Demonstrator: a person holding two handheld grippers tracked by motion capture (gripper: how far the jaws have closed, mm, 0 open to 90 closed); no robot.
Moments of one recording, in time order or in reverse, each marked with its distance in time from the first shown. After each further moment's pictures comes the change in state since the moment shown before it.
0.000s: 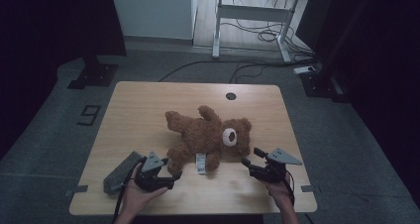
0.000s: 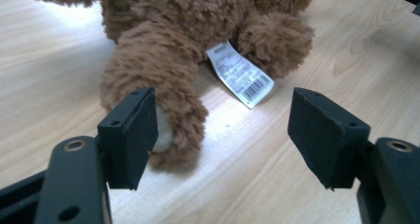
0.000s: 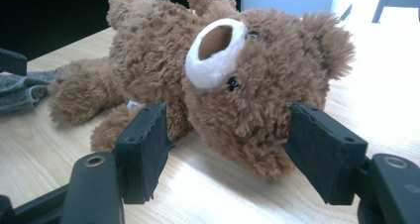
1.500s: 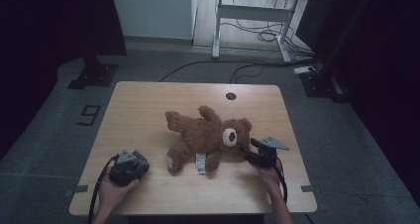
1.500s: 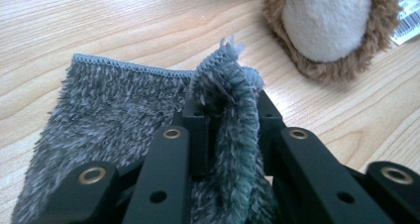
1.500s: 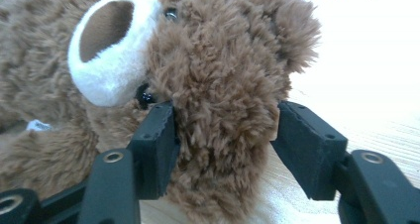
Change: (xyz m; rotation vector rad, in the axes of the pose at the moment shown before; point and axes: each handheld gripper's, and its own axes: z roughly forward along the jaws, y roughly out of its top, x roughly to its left) left arm 0.086 -0.046 -0.013 0.136 0.129 -0.134; right arm -0.028 0.000 0.055 0.055 -0.150 0.056
